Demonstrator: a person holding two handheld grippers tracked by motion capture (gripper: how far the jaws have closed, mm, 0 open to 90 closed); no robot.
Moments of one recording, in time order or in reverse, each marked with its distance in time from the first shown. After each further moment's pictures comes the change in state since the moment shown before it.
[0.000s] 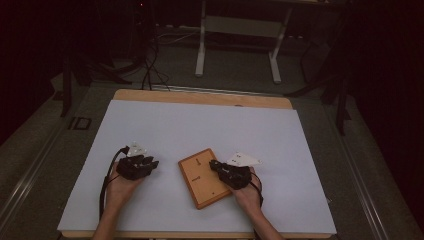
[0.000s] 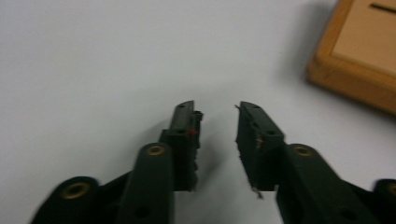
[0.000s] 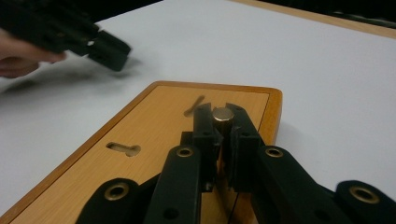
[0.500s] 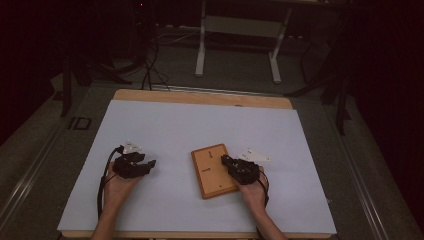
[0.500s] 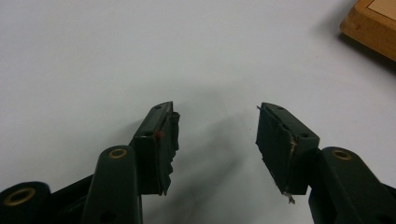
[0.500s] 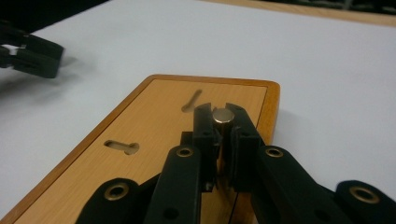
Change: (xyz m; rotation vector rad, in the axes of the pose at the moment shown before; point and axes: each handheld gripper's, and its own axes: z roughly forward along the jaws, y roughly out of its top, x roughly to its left) left arm 0.014 -0.005 -0.003 0.004 0.077 -0.115; right arm -0.025 -0.005 -0.010 0.005 -0.161 0.112
